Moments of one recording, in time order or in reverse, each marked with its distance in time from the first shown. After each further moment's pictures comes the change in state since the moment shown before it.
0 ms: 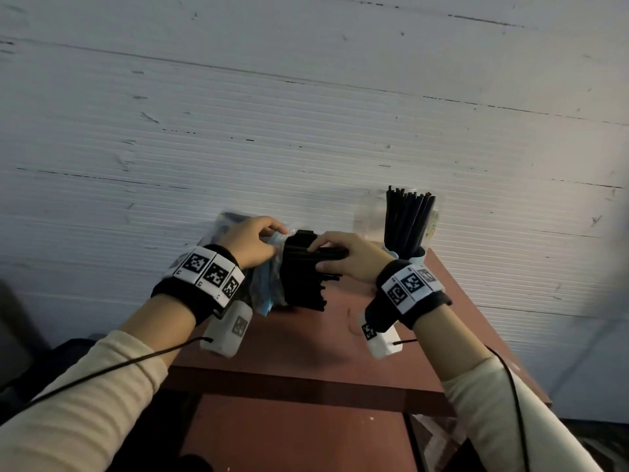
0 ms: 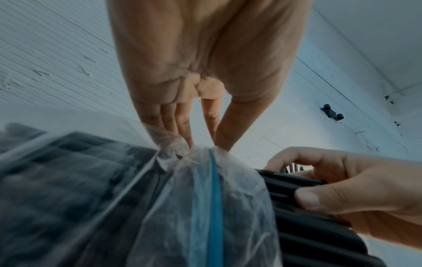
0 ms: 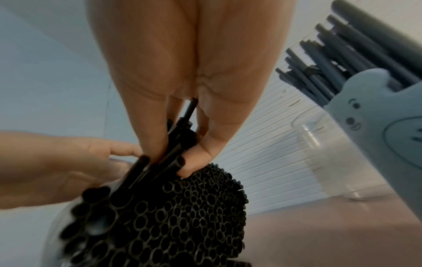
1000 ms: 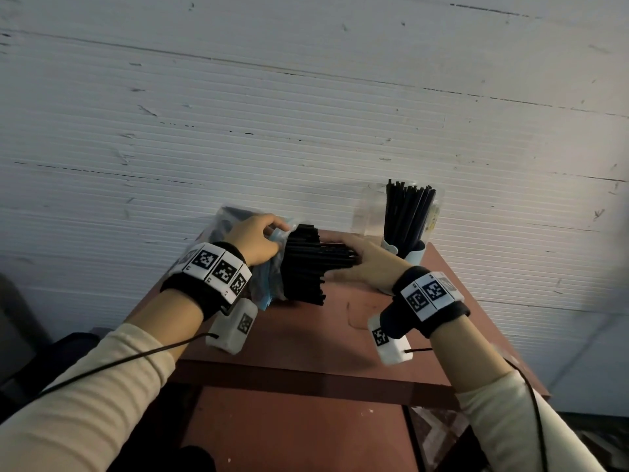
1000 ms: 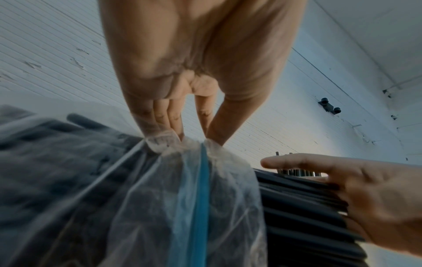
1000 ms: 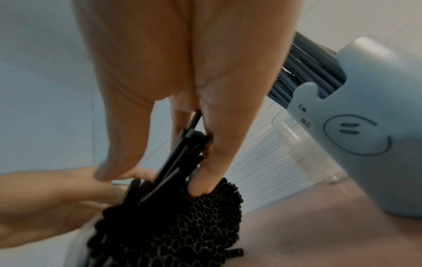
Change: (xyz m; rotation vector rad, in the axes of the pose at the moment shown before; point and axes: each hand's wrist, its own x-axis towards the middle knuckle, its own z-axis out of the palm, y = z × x) left_hand -0.003 0.005 0.009 0.082 0.028 -0.050; right_hand -0.021 0.026 -0.002 0.119 -0.042 0.069
